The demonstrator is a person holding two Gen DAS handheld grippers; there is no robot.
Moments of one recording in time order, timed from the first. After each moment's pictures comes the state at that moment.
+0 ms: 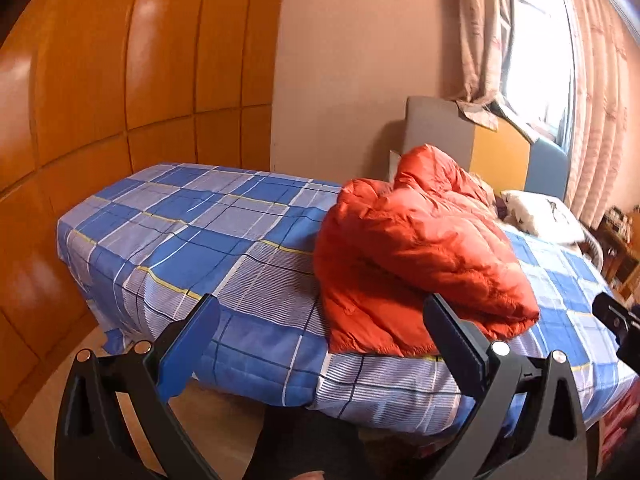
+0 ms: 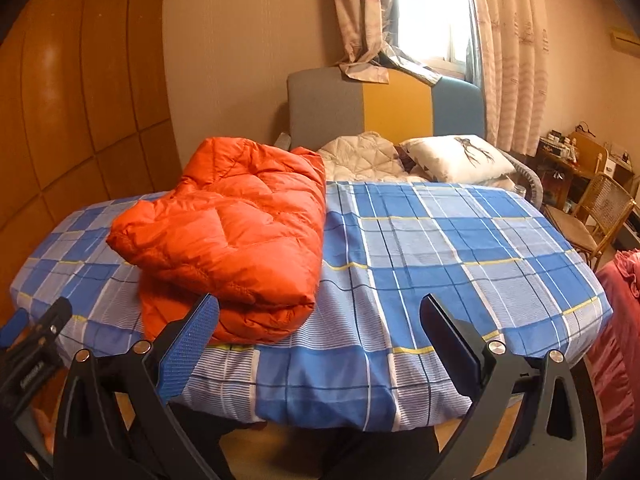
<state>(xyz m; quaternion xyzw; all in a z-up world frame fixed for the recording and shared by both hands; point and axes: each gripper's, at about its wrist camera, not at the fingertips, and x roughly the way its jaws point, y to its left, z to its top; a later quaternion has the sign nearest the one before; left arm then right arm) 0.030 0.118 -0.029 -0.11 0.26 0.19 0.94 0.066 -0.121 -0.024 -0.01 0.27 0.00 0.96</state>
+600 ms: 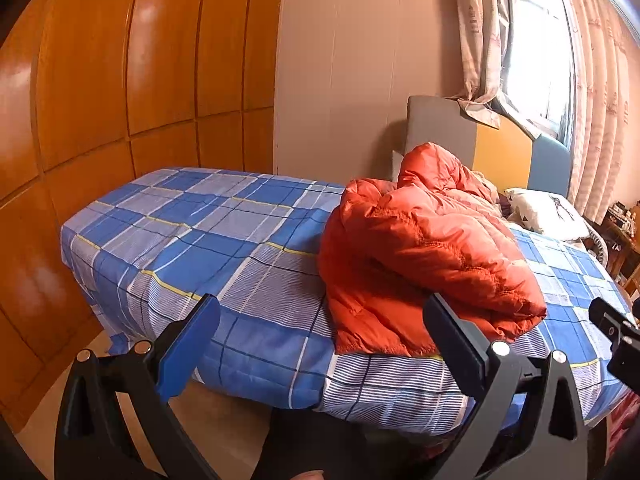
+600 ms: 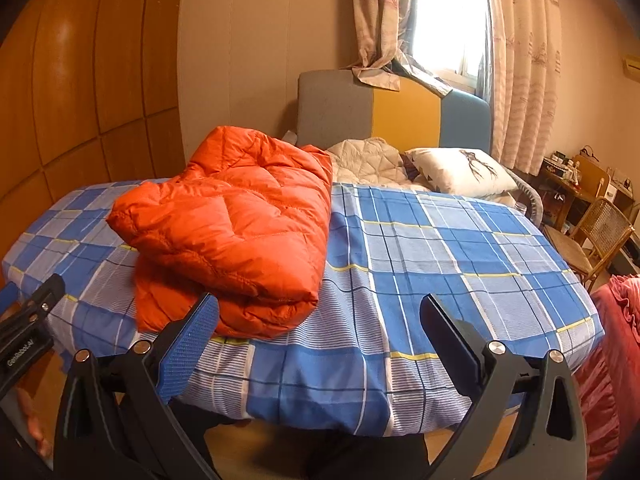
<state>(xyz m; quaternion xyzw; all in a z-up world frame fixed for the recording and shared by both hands) 0.033 0.115 -0.032 -0.09 0.26 0.20 0.94 0.066 -0.112 -0.032 -0.04 0.27 0.00 0.96</state>
